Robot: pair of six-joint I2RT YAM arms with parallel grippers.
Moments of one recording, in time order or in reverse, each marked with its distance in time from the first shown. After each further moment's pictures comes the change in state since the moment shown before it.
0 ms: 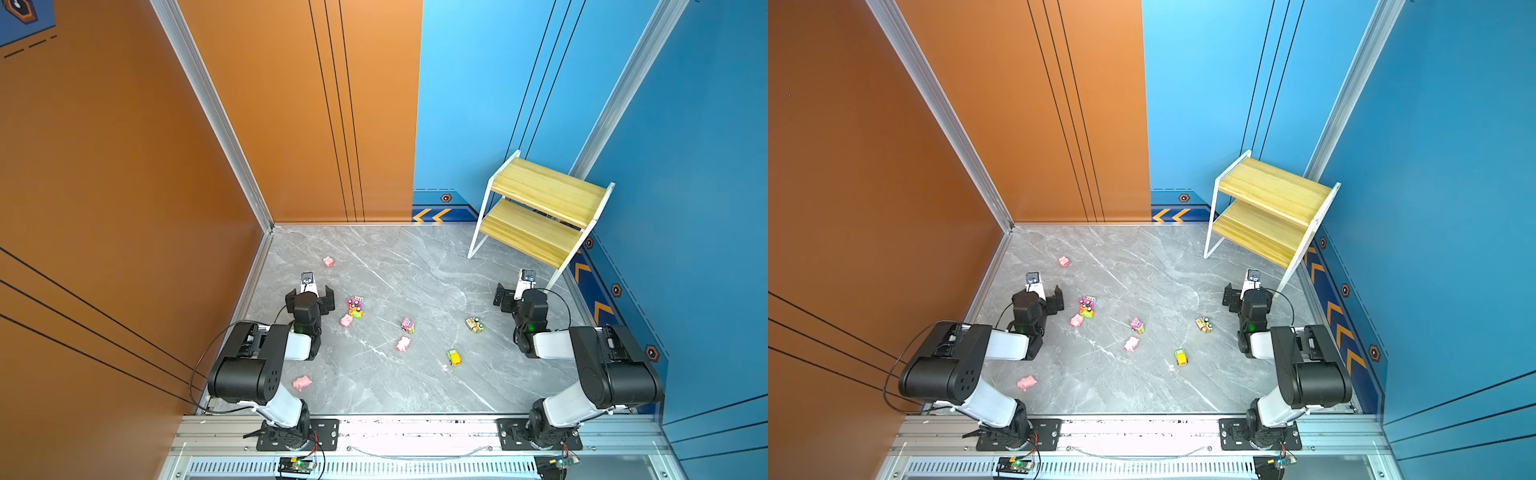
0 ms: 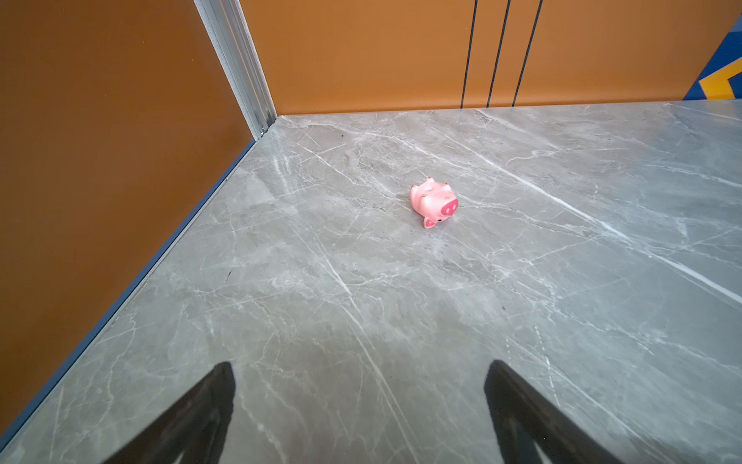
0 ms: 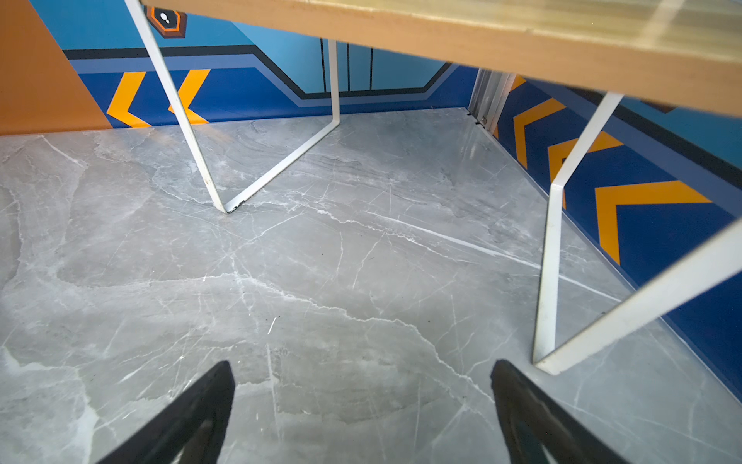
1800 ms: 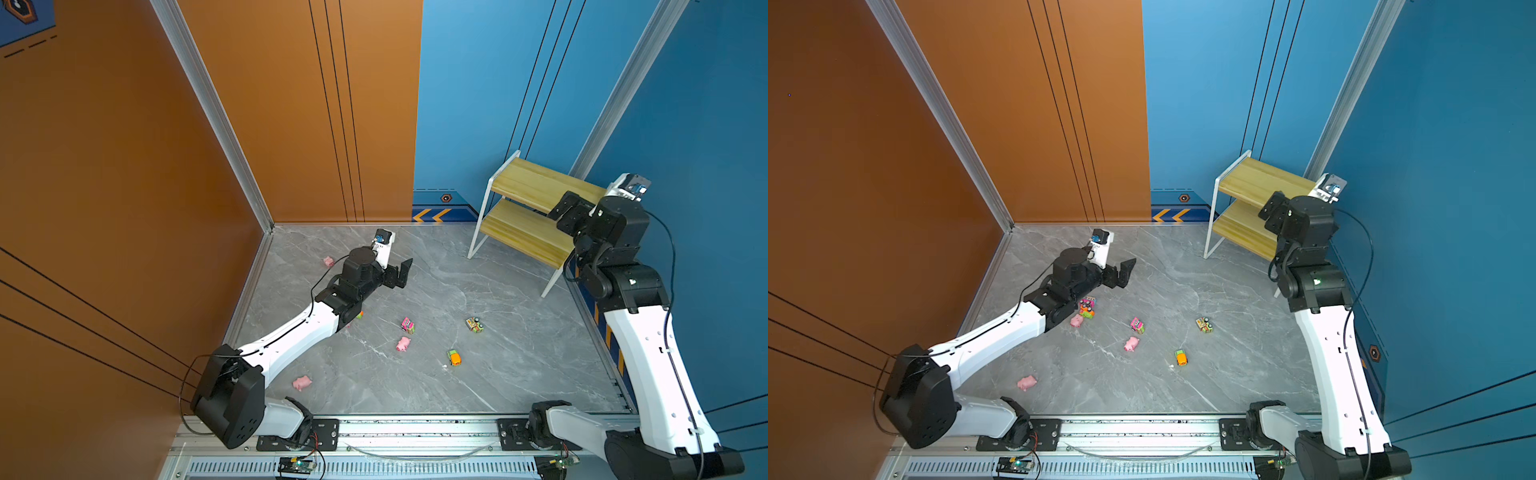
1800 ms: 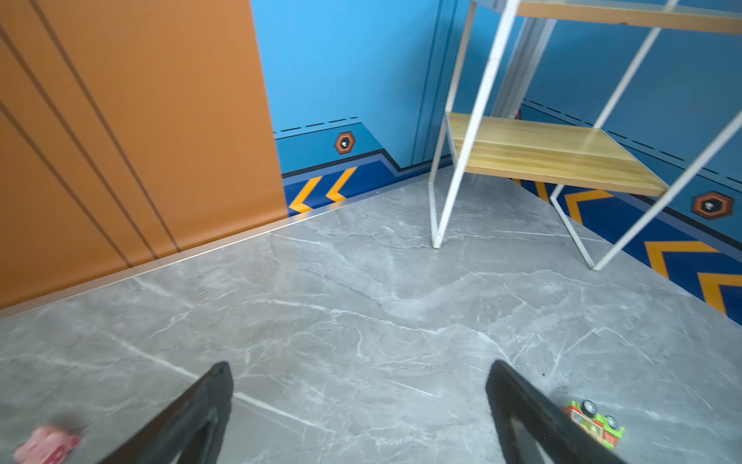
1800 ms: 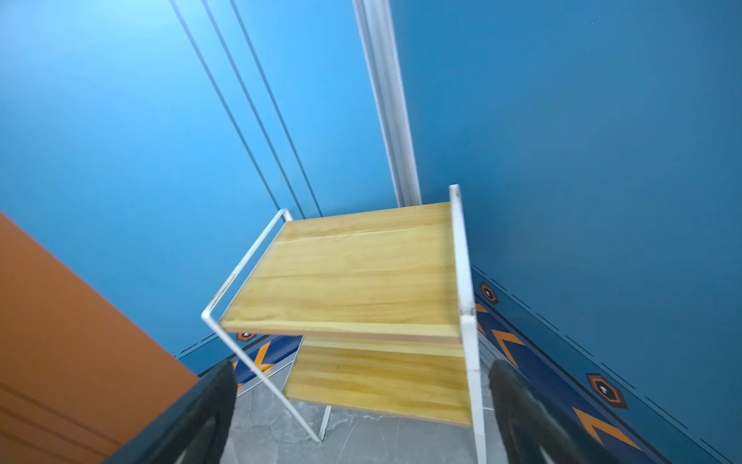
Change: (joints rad) left arm -0.539 -0.162 0.655 -0.756 0.272 -0.083; right arm 0.002 -0.341 1.249 -1.432 0.270 0.340
